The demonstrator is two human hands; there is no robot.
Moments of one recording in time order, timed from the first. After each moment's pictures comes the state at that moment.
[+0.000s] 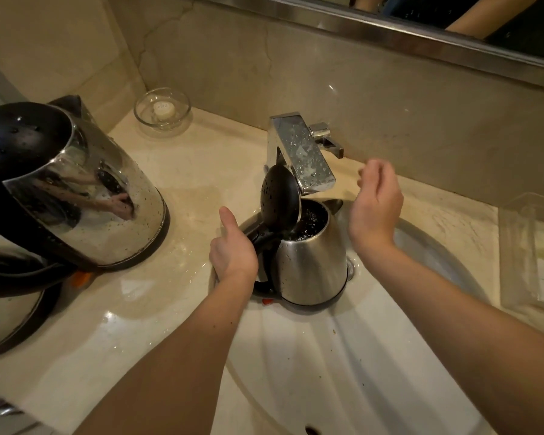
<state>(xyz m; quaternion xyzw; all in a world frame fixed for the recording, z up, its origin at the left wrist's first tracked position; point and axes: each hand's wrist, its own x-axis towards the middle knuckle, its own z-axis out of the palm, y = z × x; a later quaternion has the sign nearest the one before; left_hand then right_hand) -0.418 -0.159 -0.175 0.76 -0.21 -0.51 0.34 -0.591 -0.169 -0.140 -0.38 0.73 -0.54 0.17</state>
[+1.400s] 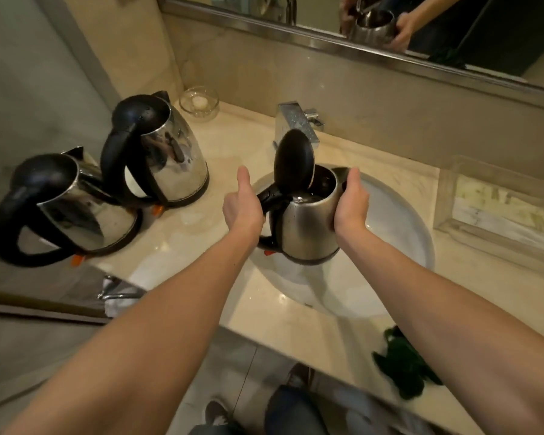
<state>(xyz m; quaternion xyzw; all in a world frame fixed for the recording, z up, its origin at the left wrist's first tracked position) -0.387 -0.049 -0.052 0.71 -0.25 -0.53 0.40 -0.531 -0.034 -0.059 -0.18 0.72 -0.54 0.40</state>
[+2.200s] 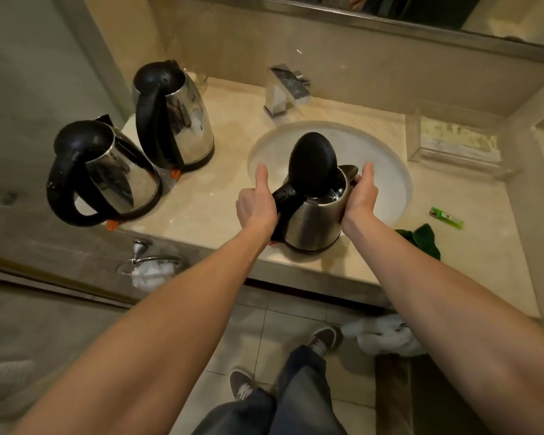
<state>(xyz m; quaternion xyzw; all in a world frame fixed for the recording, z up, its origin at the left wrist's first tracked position) -0.312 0.063 -0.050 0.67 -0.38 -0.55 0.33 -0.461 0.096 -0.044 -0.02 0.69 -0.61 0.39</state>
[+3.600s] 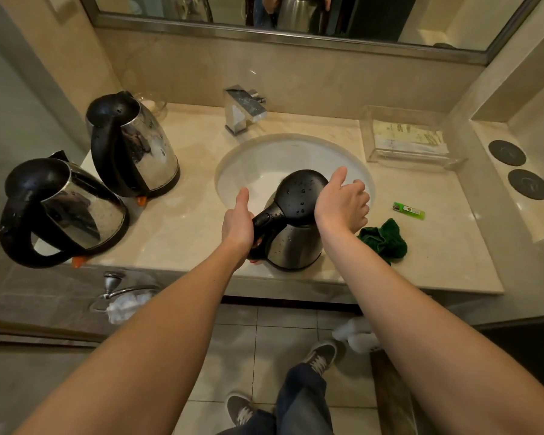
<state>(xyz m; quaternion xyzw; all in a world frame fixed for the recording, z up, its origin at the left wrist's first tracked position) -0.317 0.071 -0.051 0.60 -0.46 -0.62 0.22 -0.457 0.123 -0.018 -0.10 0.90 -0.39 0.14</state>
